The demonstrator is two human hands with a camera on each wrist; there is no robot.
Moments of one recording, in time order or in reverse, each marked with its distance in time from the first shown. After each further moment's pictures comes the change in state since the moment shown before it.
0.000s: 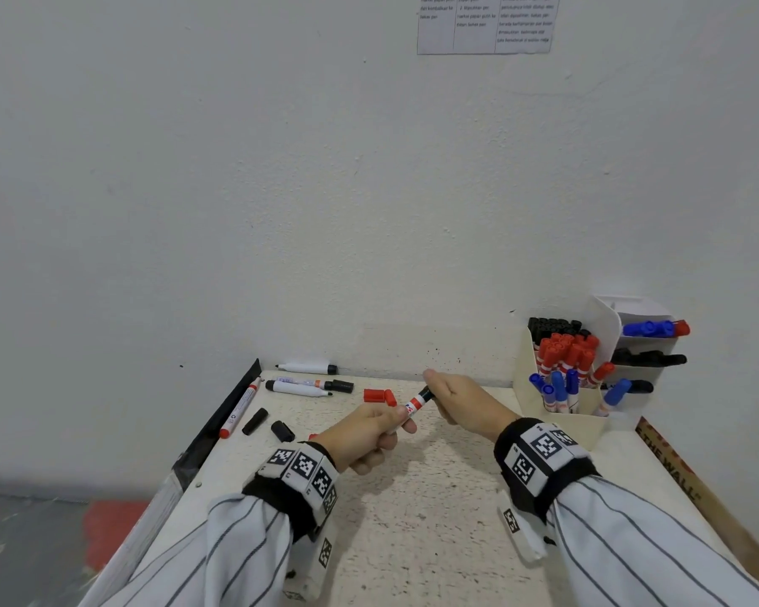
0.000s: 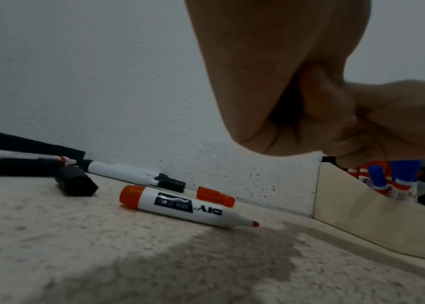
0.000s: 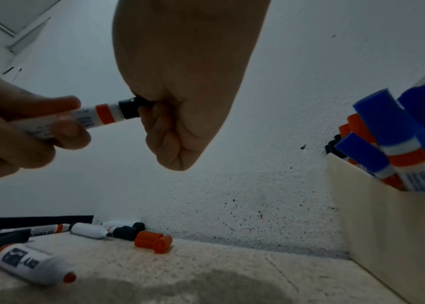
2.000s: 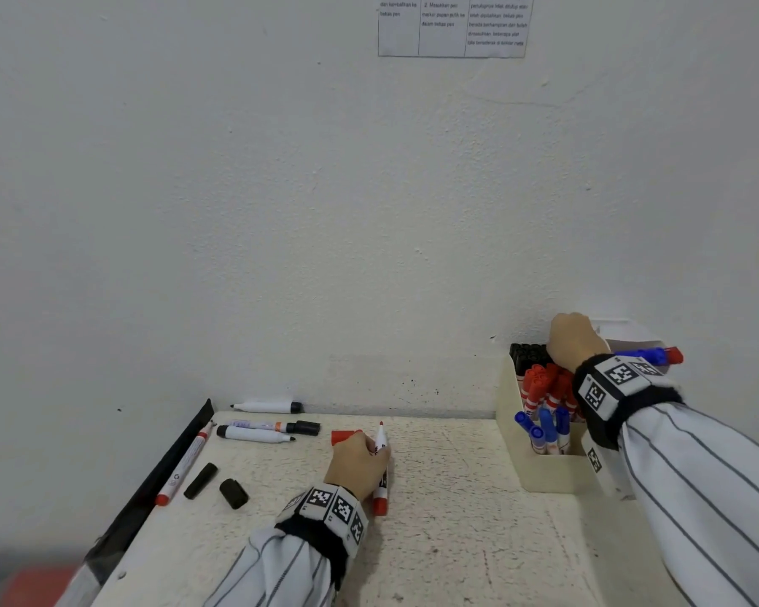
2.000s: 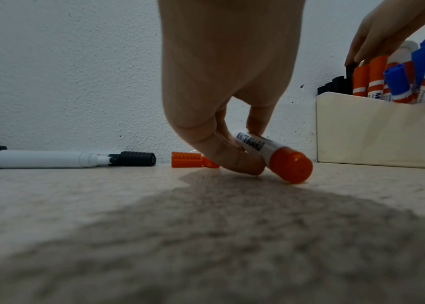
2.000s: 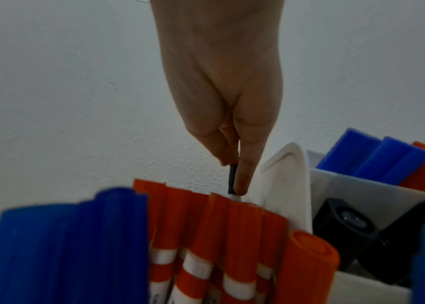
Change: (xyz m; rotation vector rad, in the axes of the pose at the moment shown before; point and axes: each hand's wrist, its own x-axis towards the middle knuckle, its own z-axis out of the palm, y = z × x) left_hand 0.098 -0.020 0.013 0.518 0.532 -0.069; right_hand 0.054 0.067 -0.176 -0.670 0.435 0.557
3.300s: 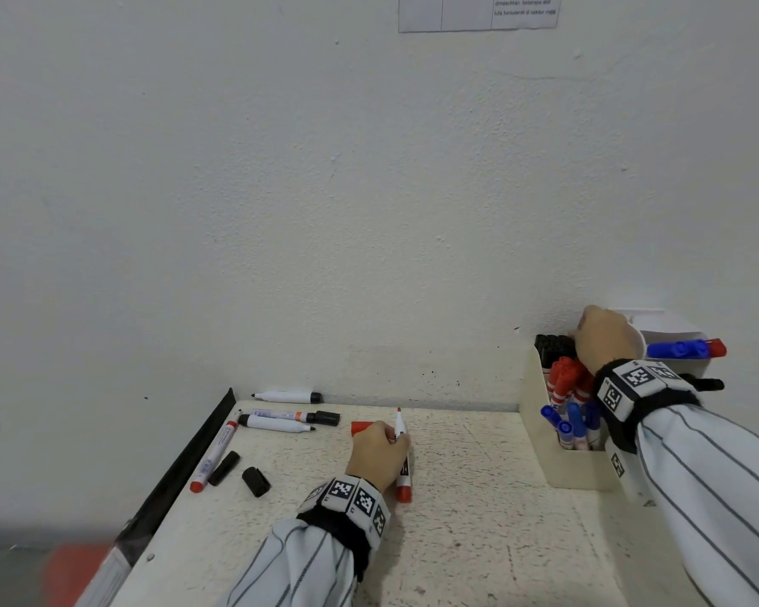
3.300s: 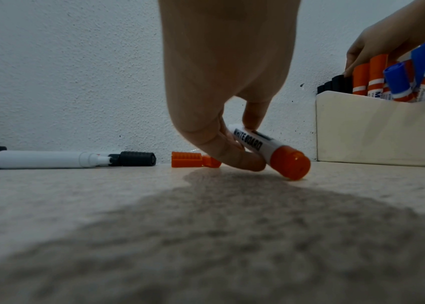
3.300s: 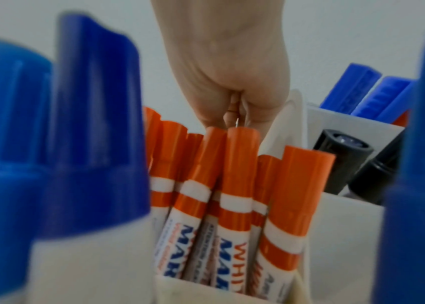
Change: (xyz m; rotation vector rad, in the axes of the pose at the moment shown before) left_hand 0.003 -0.001 0.002 -0.058 0.026 0.012; right_hand 0.005 0.008 0.025 -0.066 0.229 0.016
